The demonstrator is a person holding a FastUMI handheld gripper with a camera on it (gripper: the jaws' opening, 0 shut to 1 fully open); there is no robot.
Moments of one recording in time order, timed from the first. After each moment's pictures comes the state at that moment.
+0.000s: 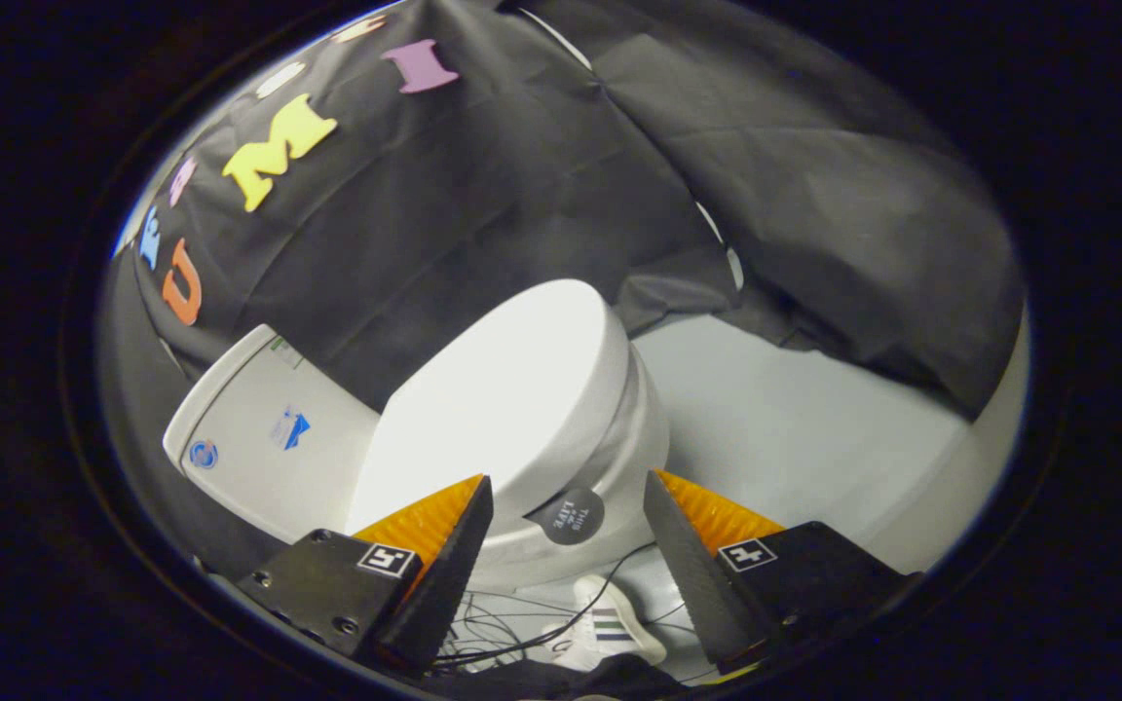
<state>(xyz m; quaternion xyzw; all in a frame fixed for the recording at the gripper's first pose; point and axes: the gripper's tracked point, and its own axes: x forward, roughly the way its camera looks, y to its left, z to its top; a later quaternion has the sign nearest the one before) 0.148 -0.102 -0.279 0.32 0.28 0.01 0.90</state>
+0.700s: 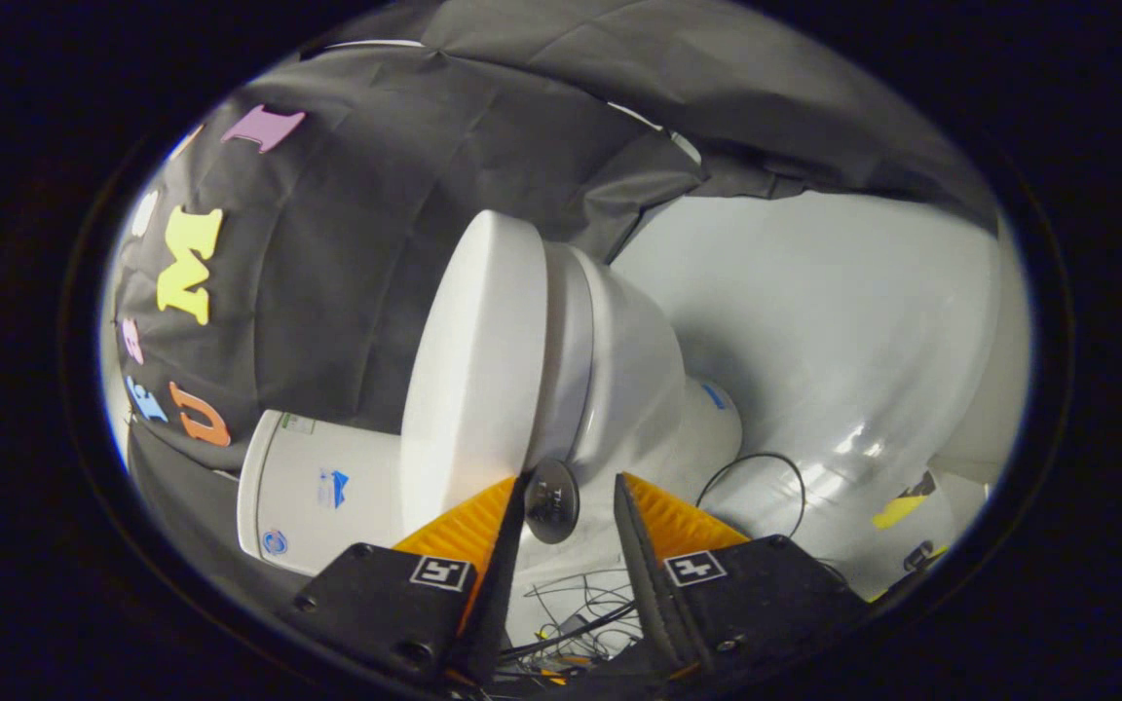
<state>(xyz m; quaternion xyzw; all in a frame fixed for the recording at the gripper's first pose) 0.171 -0.080 -0.328 0.51 0.33 0.04 0.79</state>
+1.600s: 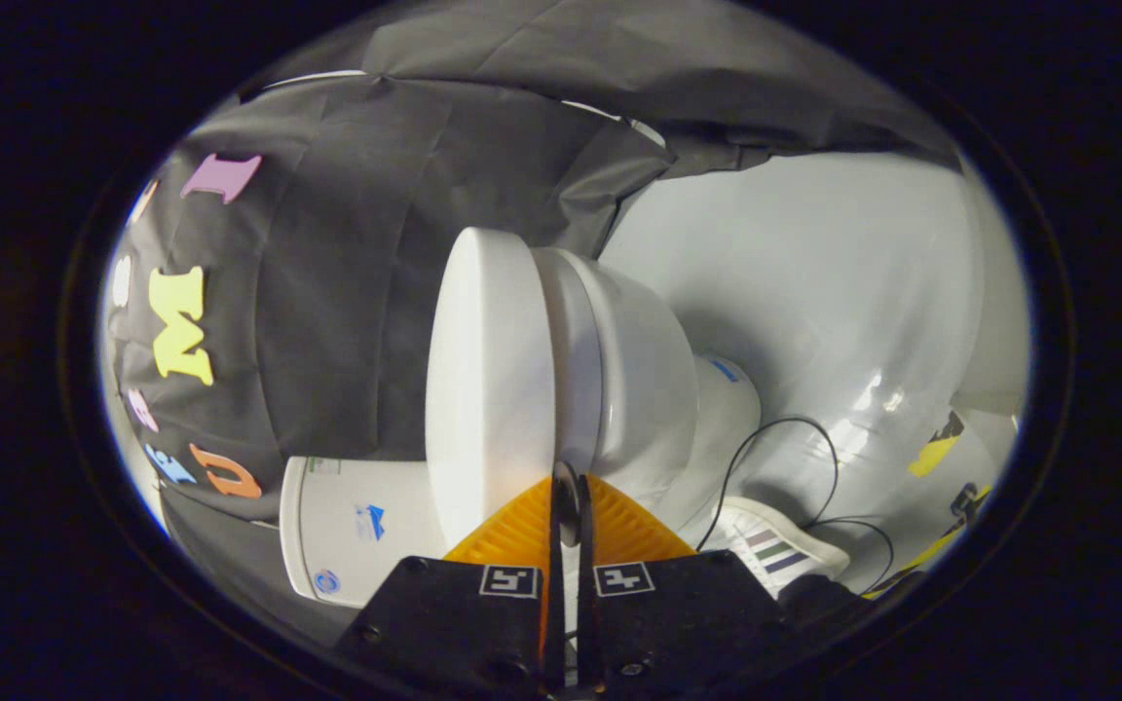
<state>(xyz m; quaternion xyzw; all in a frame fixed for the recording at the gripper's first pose) 0.172 -0.078 -0.308 0.58 0.32 0.02 0.75</state>
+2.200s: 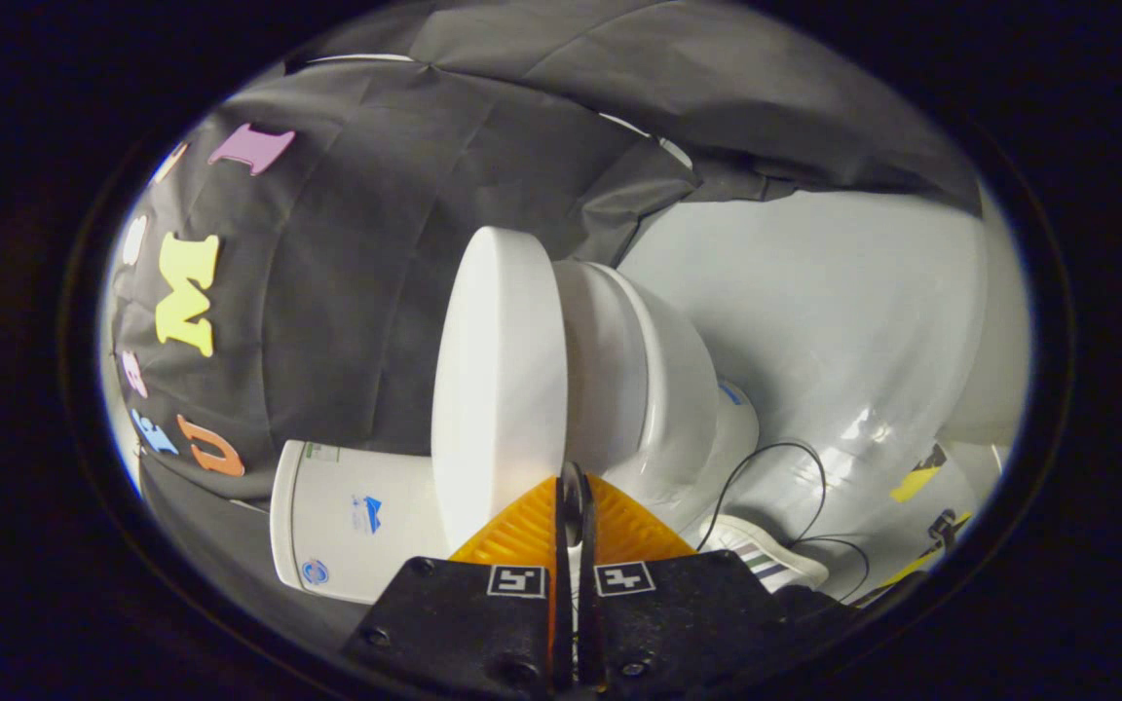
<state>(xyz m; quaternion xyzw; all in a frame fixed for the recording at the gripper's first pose) 0.170 -0.073 -0.278 0.52 0.32 0.02 0.79</state>
